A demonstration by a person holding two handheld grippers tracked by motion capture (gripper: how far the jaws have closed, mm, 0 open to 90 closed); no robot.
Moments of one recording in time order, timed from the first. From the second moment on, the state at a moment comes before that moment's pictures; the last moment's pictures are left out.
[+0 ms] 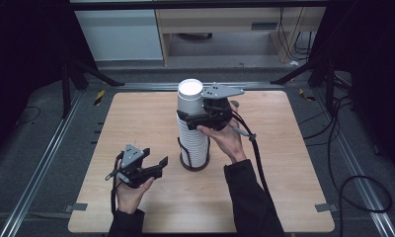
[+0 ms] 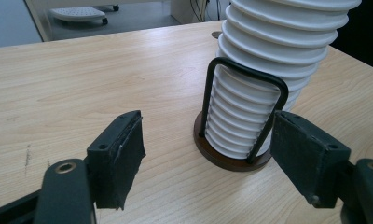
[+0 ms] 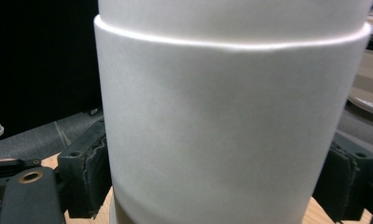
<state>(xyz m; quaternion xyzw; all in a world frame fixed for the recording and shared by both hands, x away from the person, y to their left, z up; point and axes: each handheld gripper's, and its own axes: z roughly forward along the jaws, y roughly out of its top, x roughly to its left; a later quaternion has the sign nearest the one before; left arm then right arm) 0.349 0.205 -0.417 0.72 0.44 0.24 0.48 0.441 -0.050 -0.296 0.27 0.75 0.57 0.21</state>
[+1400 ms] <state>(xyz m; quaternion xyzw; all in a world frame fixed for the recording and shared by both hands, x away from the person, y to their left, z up) 0.346 0.207 -0.415 0.72 0.44 0.23 0.48 0.434 -0.058 -0.235 0.26 0.72 0.59 0.23</state>
